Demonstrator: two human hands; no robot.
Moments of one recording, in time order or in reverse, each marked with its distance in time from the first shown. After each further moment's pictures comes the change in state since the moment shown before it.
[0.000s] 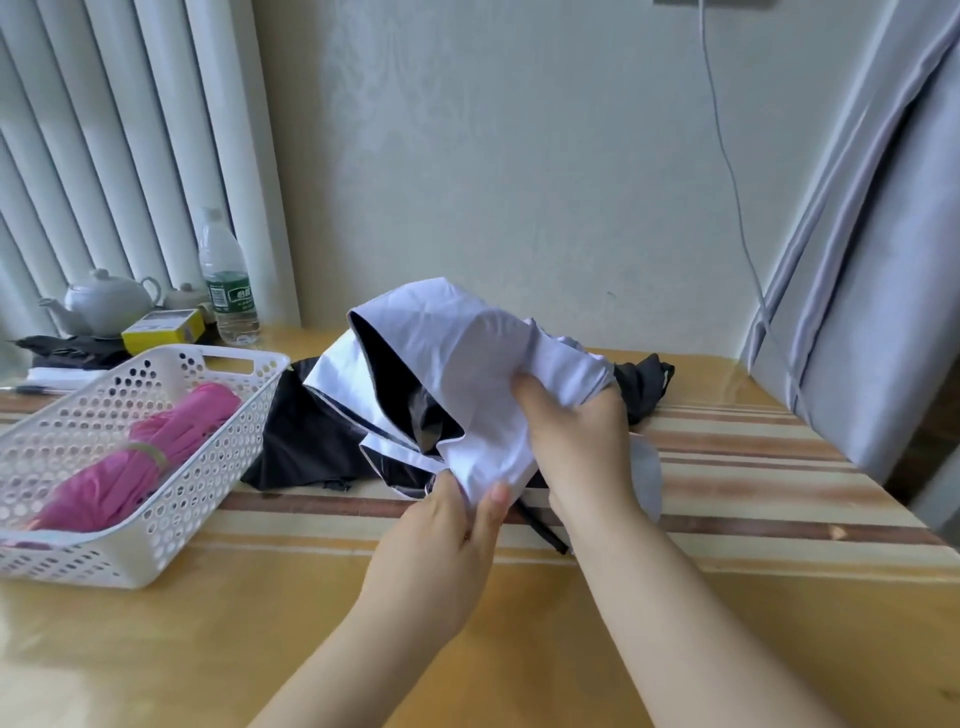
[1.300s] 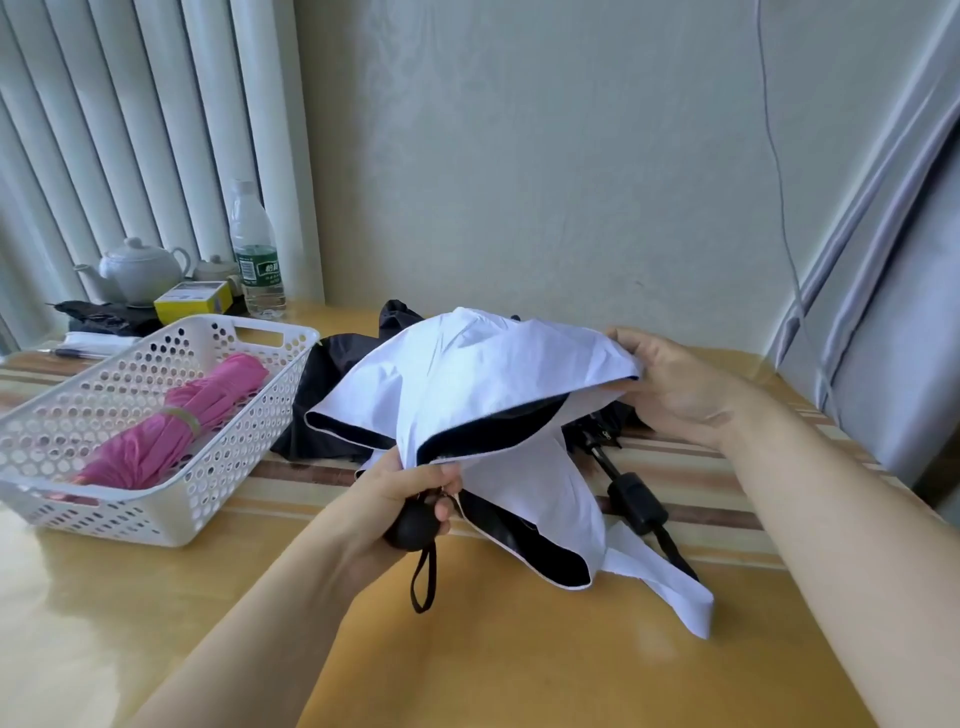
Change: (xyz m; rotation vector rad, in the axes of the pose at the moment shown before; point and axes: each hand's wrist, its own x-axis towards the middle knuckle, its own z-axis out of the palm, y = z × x) left_hand 0.029 -0.064 -0.030 -1.183 -0.391 -0.285; right_hand 0.076 -0.003 -0.058 -0.092 -0.799 0.235
